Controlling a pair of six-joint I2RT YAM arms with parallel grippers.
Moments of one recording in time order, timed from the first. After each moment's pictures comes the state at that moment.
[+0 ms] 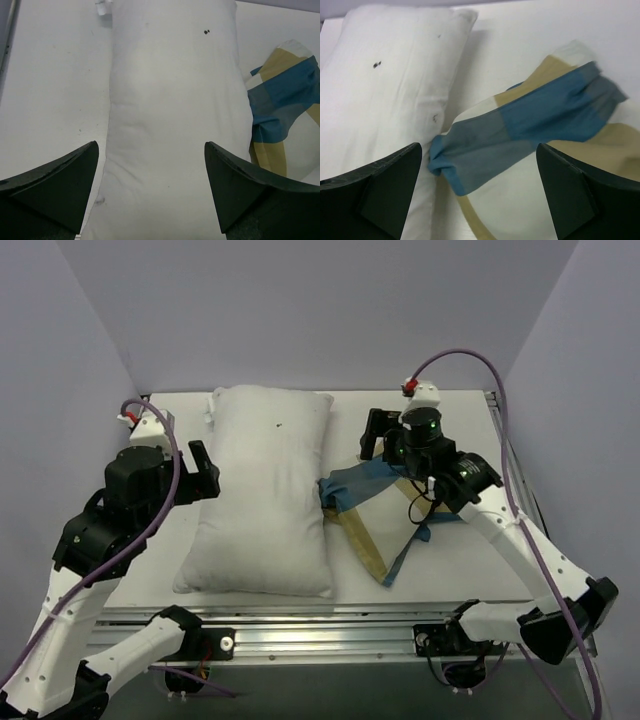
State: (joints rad) left arm -0.50 0.90 1.40 -0.95 -0.37 -0.40; right arm 0.57 1.27 1.31 -0.52 0.26 0.42
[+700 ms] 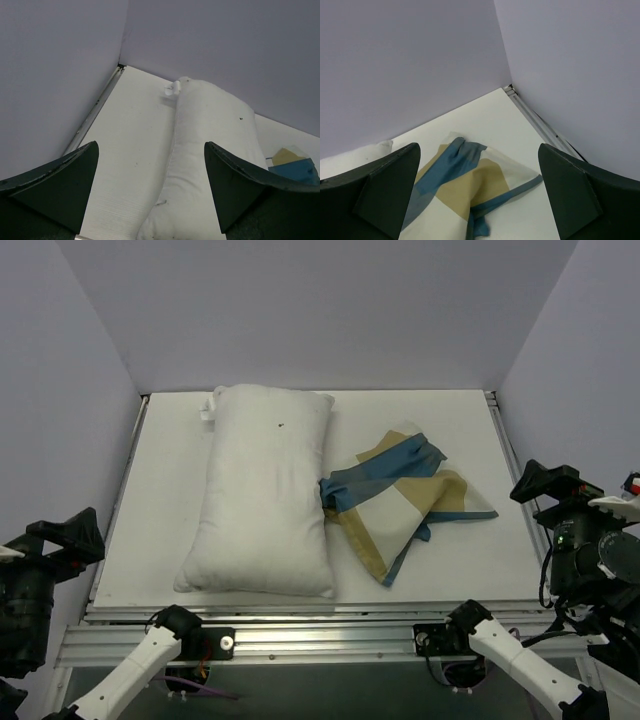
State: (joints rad) left arm -0.50 0.53 1.66 -1.14 -0.70 -0.31; right arm 0.57 0.55 1.35 -0.74 0.91 0.26
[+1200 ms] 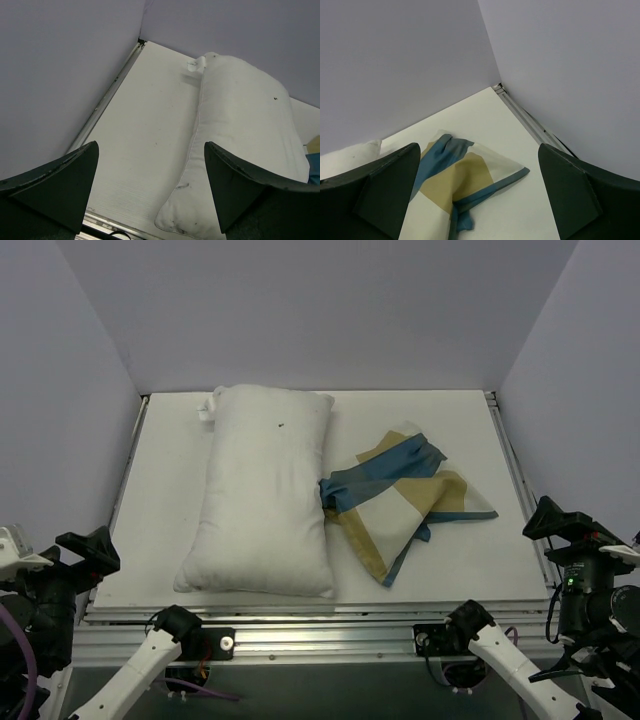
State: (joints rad) left arm -0.50 0.39 1.45 -1.19 -0.78 -0.34; right arm 0.57 0.28 1.17 -0.77 0.93 0.23
